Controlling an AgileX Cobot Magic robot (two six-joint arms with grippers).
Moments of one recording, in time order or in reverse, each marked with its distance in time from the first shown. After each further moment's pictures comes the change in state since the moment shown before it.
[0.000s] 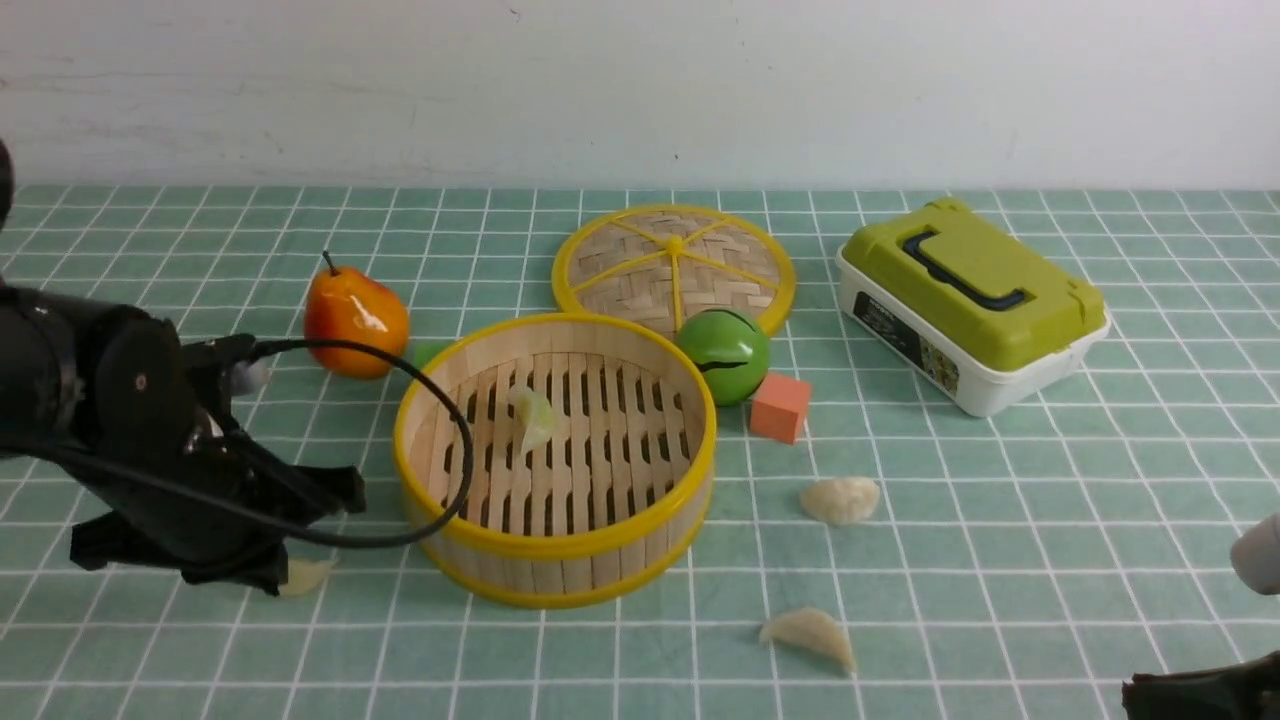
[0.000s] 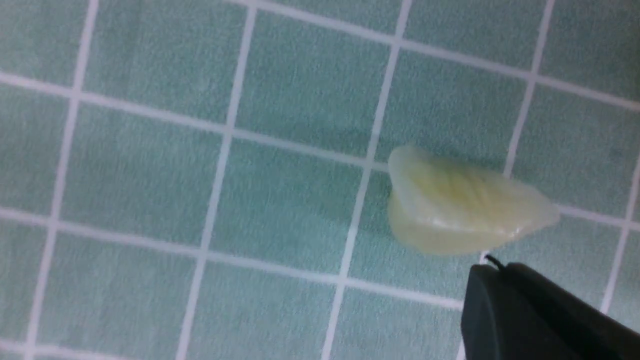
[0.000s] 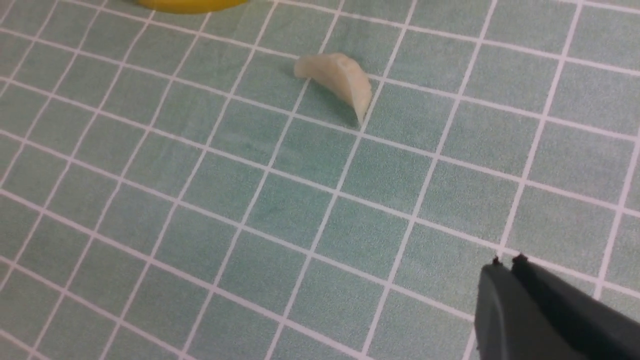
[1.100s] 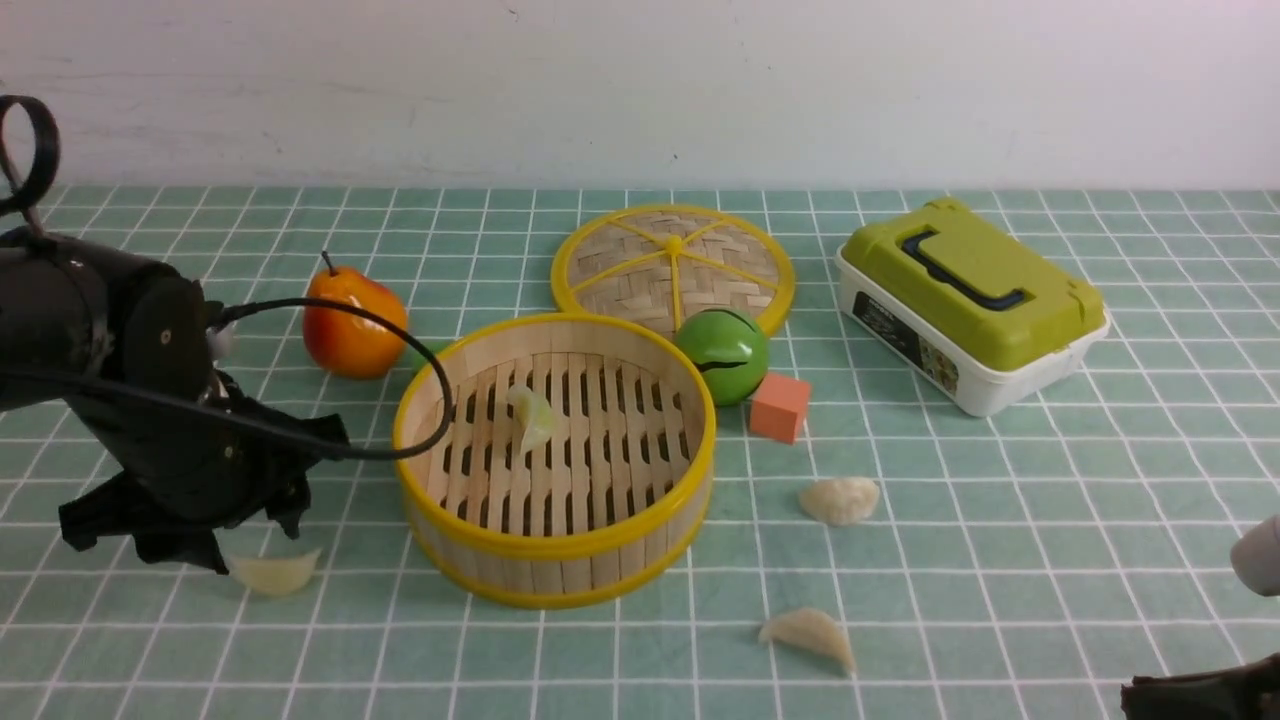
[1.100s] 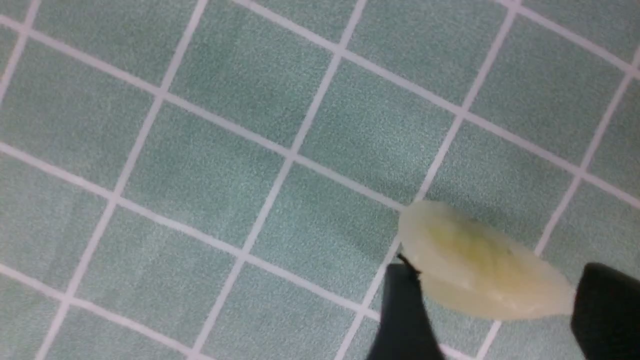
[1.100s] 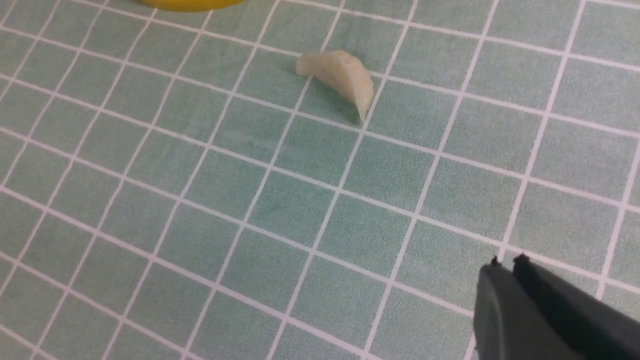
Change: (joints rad) right arm 0.000 0.000 0.000 0.001 0.007 0.000; left arm 0.000 0.058 -0.122 0.112 0.139 -0.315
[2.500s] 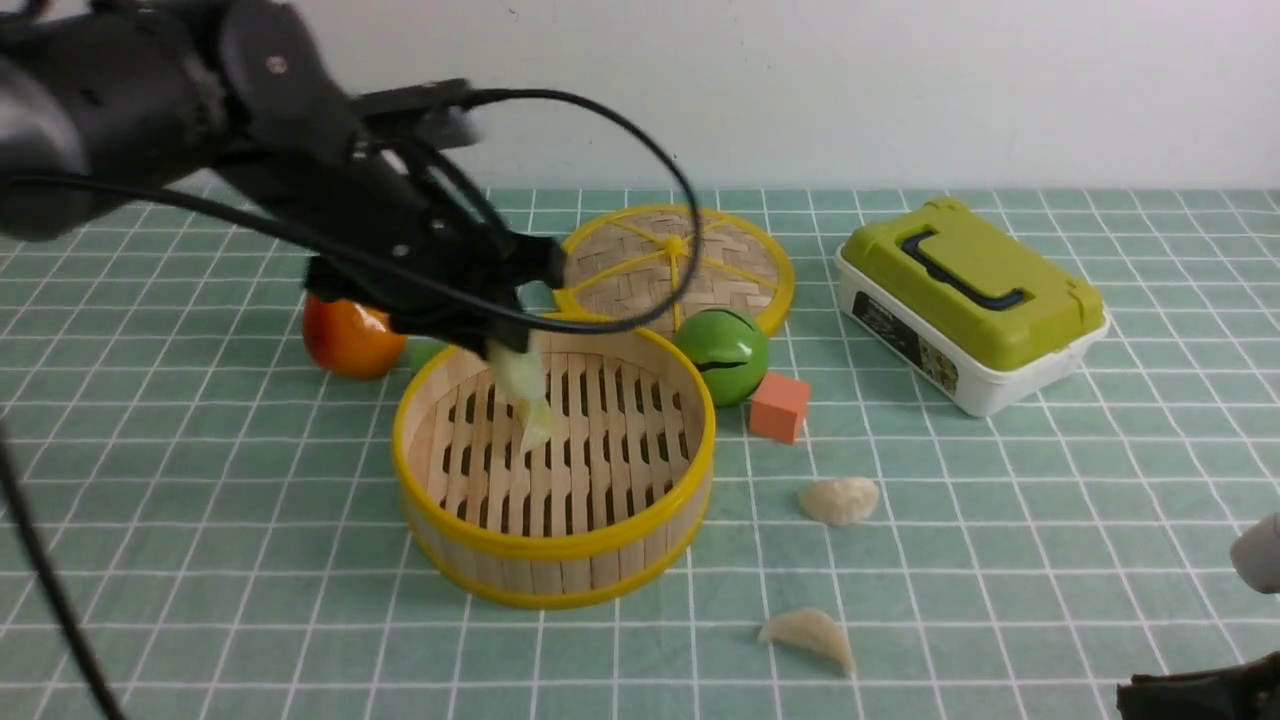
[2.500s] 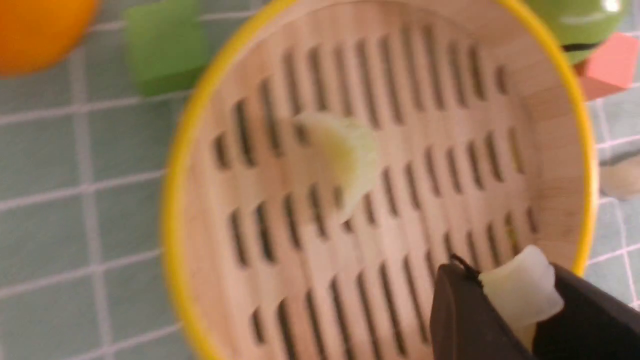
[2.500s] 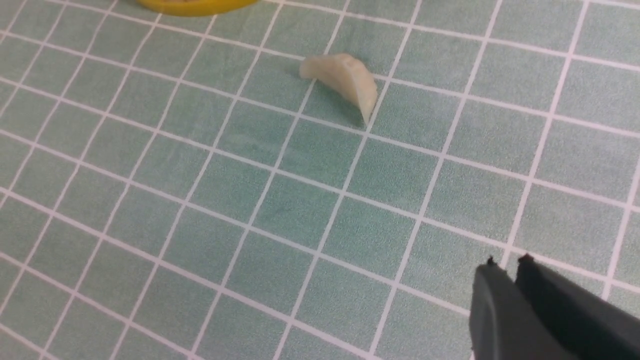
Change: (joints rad) right arm 0.000 0.000 0.000 0.012 0.001 0.000; left arm -0.191 0.130 -0.540 -0.405 0.171 0.717
